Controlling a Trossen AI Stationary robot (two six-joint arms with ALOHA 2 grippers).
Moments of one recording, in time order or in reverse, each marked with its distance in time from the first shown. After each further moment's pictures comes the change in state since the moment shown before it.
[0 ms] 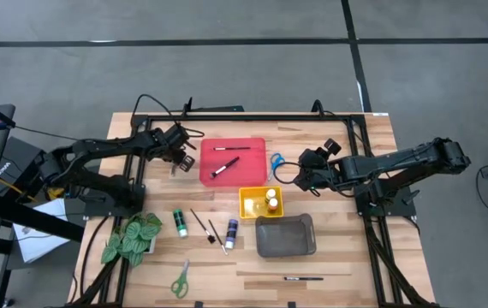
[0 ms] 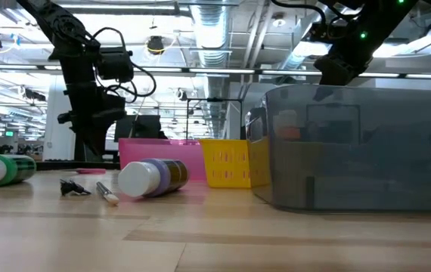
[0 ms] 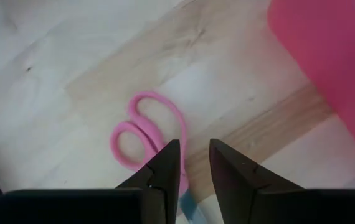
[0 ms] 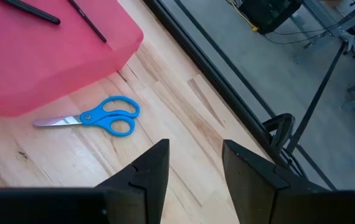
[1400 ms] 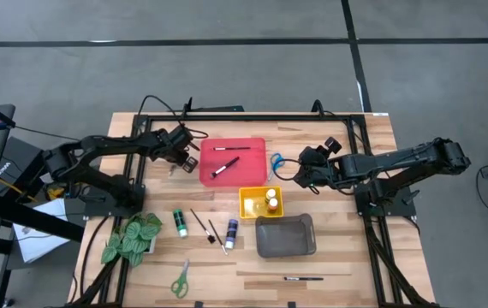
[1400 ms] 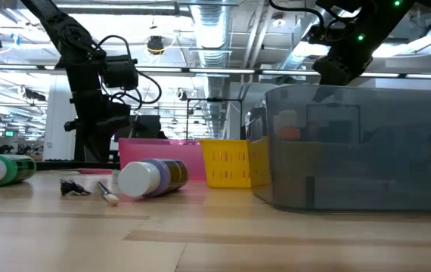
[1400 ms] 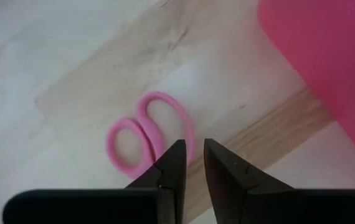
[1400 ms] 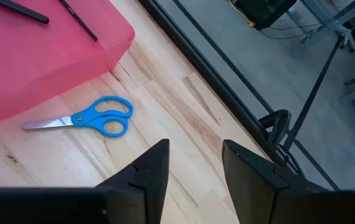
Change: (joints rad) left arm -0.002 0.087 -0.002 0.075 0.031 0.028; right arm -0.027 0.000 0.000 0.000 -0.003 -0.002
